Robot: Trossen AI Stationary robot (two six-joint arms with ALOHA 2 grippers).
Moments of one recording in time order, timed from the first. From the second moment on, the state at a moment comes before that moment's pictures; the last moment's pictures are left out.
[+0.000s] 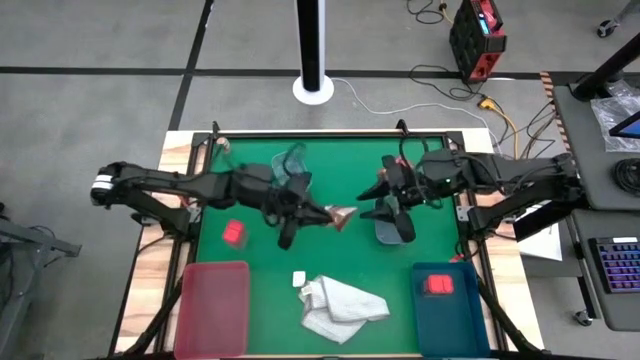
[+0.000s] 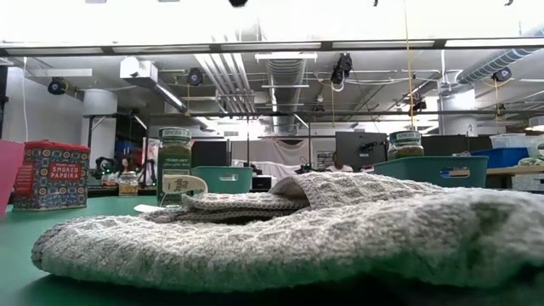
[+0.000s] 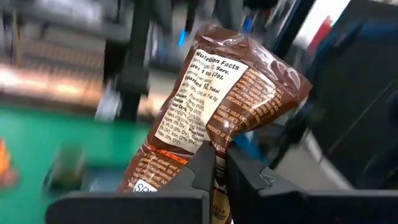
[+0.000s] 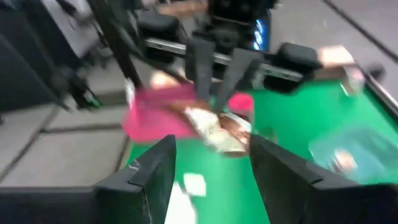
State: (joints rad) left arm -0.07 1.37 1.15 0.09 0.19 -0.29; right arm 0.12 1.25 1.40 -0.50 -0.06 0.20
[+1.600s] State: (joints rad) left arm -0.08 1.31 1.16 0.27 0.06 -0.34; right arm 0.14 1.28 1.45 -0.69 0.23 0.43
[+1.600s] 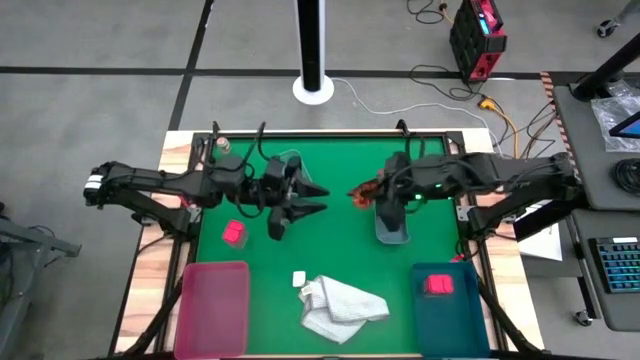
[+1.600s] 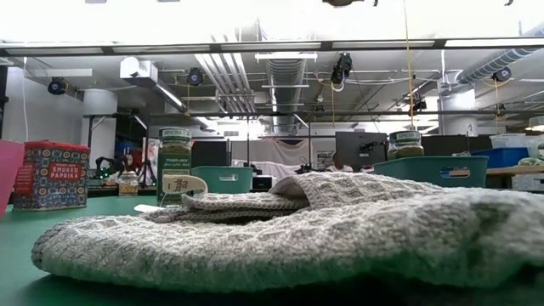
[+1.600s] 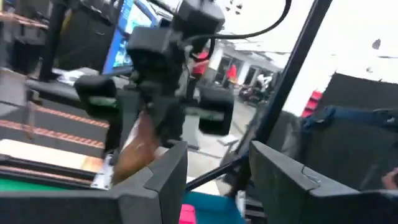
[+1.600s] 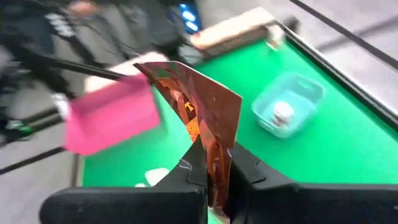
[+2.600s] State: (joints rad) left arm -0.09 1.42 1.16 0.32 -0.29 -0.13; right arm 0.14 1.33 1.45 -0.58 0.29 0.40
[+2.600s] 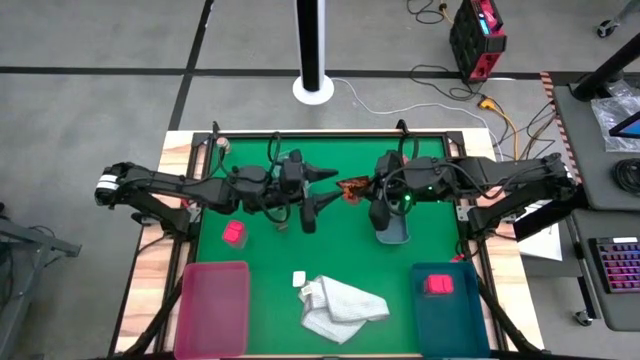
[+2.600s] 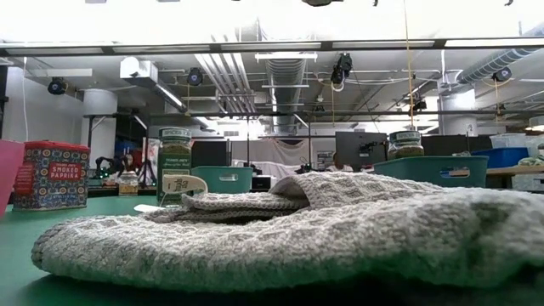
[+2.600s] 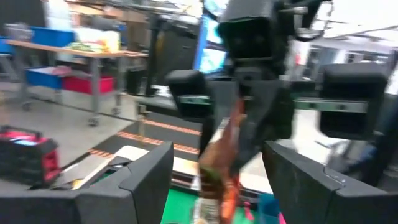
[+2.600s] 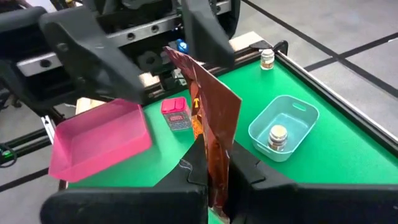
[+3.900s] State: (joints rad) left arm -0.10 1.33 1.18 0.26 -0.23 -0.32; right arm 0.11 1.30 1.46 -0.63 0.14 0.39
